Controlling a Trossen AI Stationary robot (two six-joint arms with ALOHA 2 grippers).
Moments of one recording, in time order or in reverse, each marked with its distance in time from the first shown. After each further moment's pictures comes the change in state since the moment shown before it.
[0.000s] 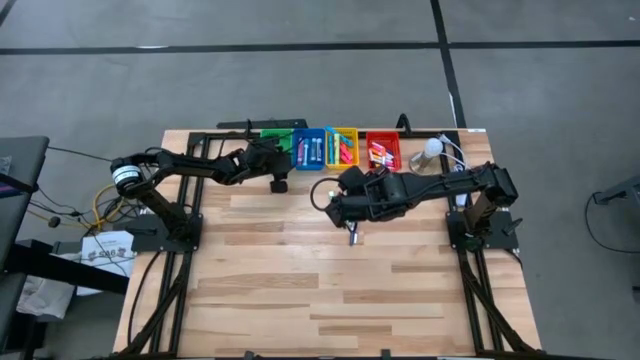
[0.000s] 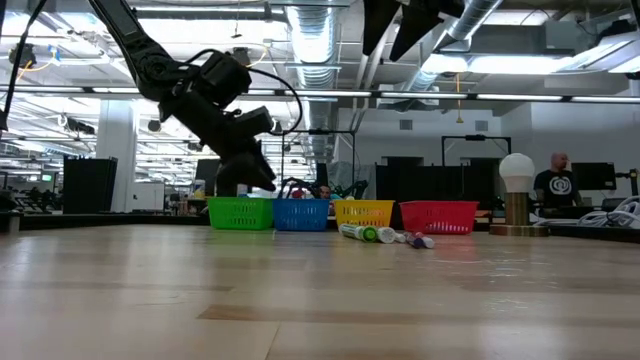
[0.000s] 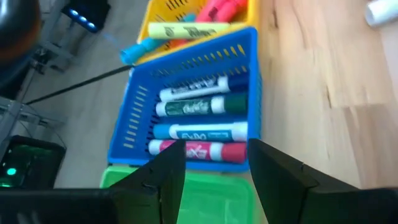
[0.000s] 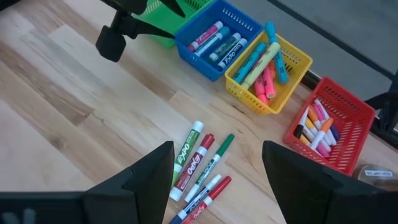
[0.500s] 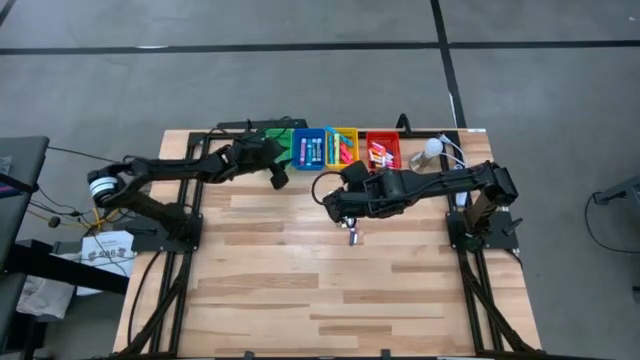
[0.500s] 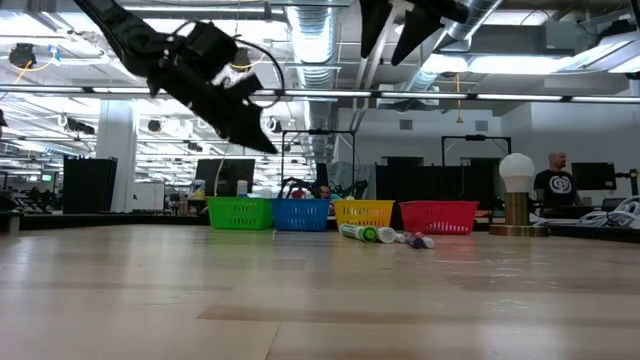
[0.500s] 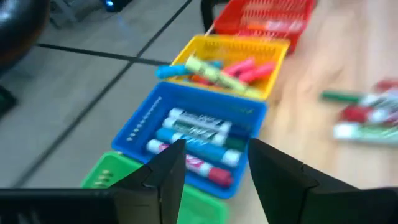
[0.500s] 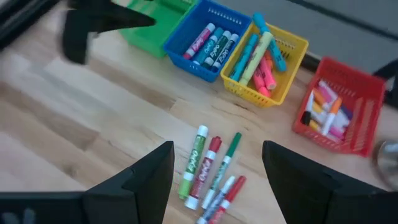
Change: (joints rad) left arm 0.000 -0.183 -0.001 -0.076 0.030 -0.455; right arm -0.021 0.000 -0.007 0.009 -0.001 0.159
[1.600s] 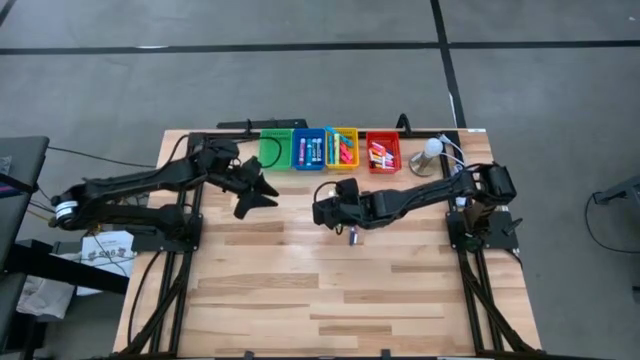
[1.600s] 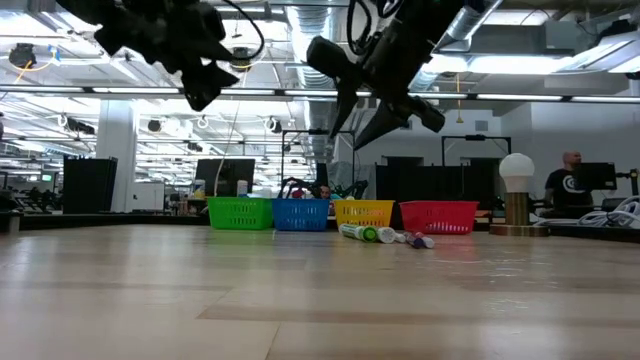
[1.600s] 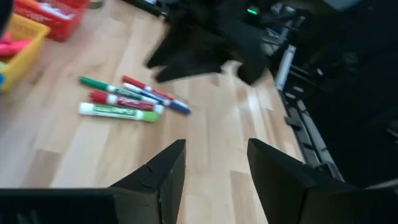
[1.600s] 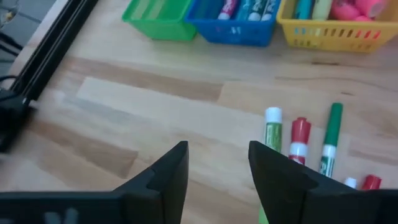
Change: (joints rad) left arm -0.092 -0.394 0.000 -0.434 0.682 -0.413; right arm -0.041 0.002 -0.521 0.791 -0.057 0.156
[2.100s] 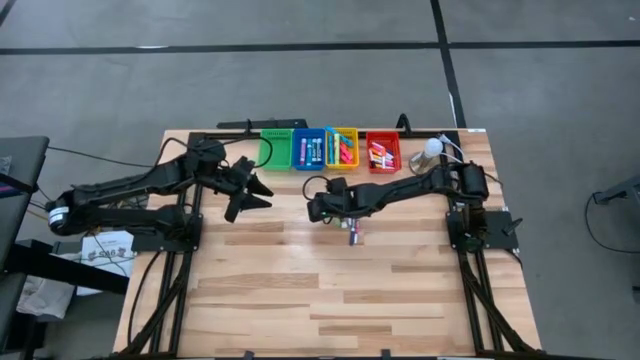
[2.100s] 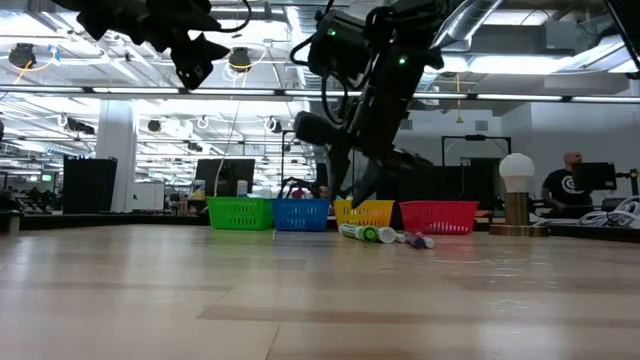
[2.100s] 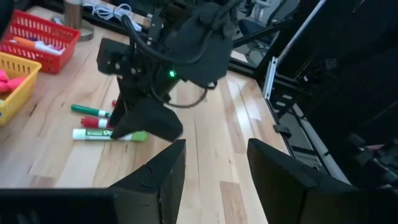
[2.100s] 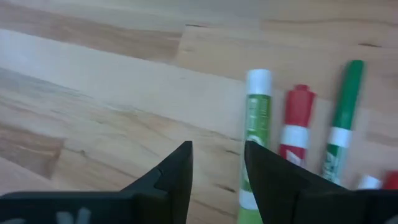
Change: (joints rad) left arm -0.042 -0.122 0.000 -0.015 -0.025 0.006; right arm -0.118 0.180 0.050 -0.030 -0.234 -0.014
